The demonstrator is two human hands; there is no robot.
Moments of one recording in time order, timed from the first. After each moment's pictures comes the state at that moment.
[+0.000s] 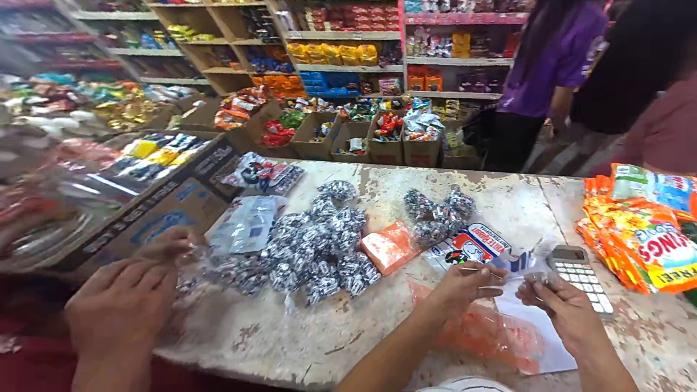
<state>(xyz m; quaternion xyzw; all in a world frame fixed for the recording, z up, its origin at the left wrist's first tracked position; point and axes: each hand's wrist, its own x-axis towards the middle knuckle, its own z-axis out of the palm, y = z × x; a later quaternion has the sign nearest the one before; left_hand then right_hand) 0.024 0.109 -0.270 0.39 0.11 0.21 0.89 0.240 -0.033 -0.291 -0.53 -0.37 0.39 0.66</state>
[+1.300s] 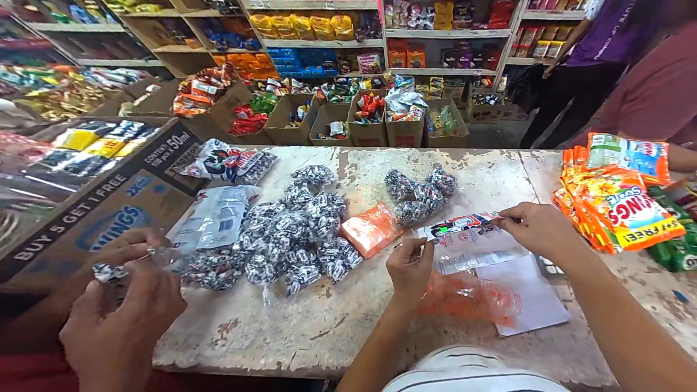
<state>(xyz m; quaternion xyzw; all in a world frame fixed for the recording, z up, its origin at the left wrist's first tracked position) -0.002 0.105 -0.259 0.68 0.32 0.60 0.28 0.229 0.027 -0.164 -0.79 -0.58 0.09 0.18</state>
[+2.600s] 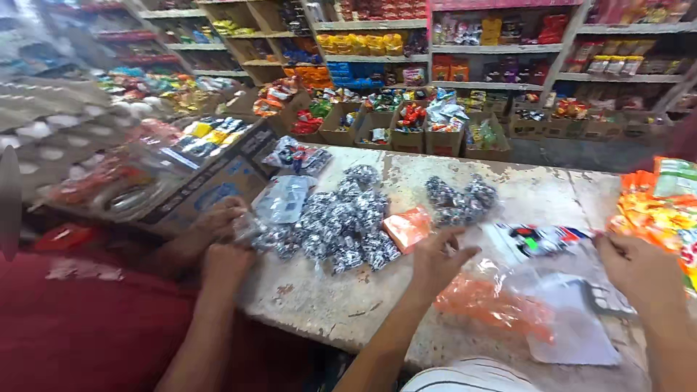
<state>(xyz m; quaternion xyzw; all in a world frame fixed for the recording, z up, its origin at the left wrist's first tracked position) -0.040 0.119 -0.203 0.76 0.34 0.43 0.35 0.336 -0.001 -0.242 -0.83 -0.49 -0.08 0.25</state>
